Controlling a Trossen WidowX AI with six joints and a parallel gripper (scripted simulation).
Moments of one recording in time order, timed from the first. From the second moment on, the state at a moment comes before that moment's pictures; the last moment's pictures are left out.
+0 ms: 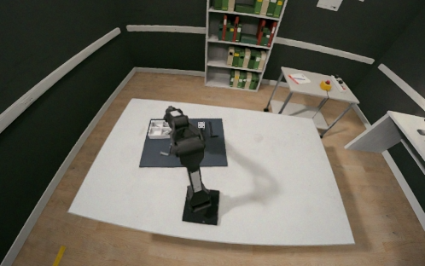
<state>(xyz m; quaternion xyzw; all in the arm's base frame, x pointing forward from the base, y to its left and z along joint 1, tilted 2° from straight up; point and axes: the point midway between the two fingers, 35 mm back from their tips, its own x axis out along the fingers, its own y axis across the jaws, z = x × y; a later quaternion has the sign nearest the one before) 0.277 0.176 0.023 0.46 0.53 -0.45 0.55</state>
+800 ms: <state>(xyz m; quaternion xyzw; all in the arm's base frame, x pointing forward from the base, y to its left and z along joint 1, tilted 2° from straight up) 0.277 0.175 0.021 0.46 0.53 -0.45 0.55</state>
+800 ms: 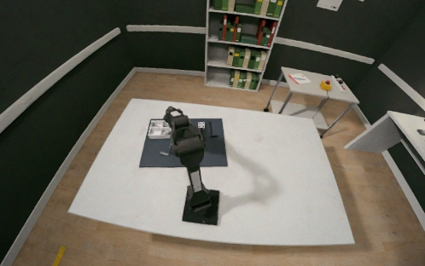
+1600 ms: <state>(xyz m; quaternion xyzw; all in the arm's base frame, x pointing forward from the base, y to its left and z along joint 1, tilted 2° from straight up) 0.277 0.175 0.021 0.46 0.53 -0.45 0.55</state>
